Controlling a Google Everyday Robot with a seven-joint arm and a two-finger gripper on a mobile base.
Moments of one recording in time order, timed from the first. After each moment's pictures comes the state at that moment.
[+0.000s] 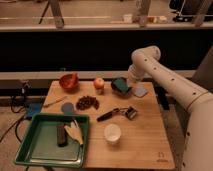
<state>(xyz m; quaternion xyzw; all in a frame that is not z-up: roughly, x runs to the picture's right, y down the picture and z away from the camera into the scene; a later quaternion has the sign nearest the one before) 0.152 -0.029 0.857 -0.22 -0.09 -0.05 0.97</state>
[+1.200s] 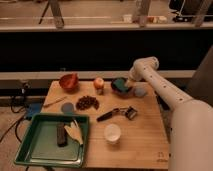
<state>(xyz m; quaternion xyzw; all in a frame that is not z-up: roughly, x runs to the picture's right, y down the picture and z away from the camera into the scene) 0.169 -0.055 0.964 -0.13 -0.08 0.19 0.97</state>
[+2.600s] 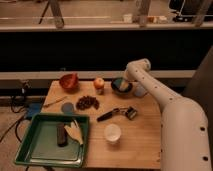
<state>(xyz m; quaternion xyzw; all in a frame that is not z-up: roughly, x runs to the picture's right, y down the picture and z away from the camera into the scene) 0.141 -0.055 0.995 -0.11 -0.07 0.18 0.97</state>
